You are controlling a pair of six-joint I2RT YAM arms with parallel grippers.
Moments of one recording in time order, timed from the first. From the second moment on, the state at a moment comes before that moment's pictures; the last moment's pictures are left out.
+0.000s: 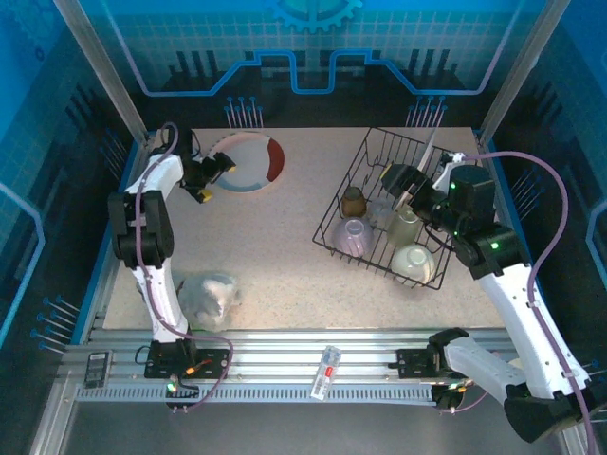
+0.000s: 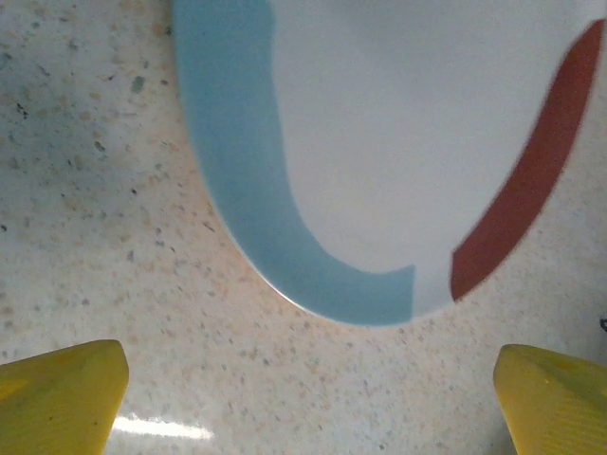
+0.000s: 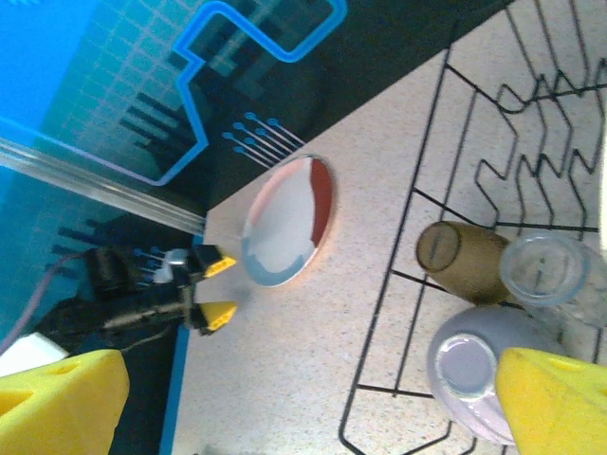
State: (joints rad) left arm 0.13 2.07 1.67 -0.70 0.39 -0.70; right arm 0.28 0.95 1.15 -0.62 -0.14 0.83
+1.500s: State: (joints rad) left arm -0.71 1.18 1.26 -0.68 0.26 -0.46; right arm 0.34 1.60 1.90 -1.39 0.46 0.85
